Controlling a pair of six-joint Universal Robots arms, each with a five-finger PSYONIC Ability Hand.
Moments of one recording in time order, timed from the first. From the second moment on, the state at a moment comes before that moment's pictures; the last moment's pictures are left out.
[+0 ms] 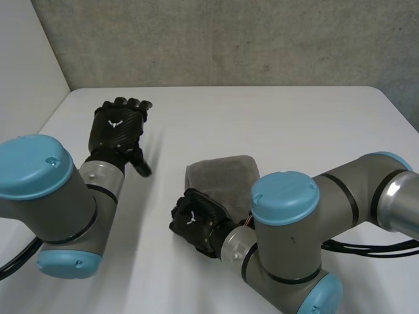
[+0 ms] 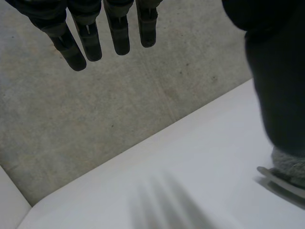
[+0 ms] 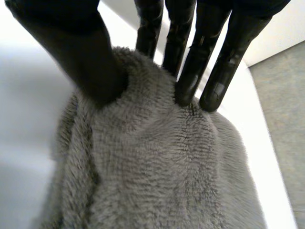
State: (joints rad) left arm 4.21 -1.91 -1.67 3.59 -1.74 3.32; right arm 2.38 -0.95 1.42 -0.06 1.31 2.21; left_hand 0.26 0.26 0.24 0.26 0.22; right_hand 0.70 0.70 0.73 0.72 0.54
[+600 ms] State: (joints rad) left arm 4.01 -2.07 -1.56 3.60 -1.63 3.22; right arm 2.02 -1.18 1.58 -0.15 1.33 2.92; left_hand 0.26 0.26 0.24 0.26 0.22; right_hand 0.23 0.25 0.25 0.26 0.02
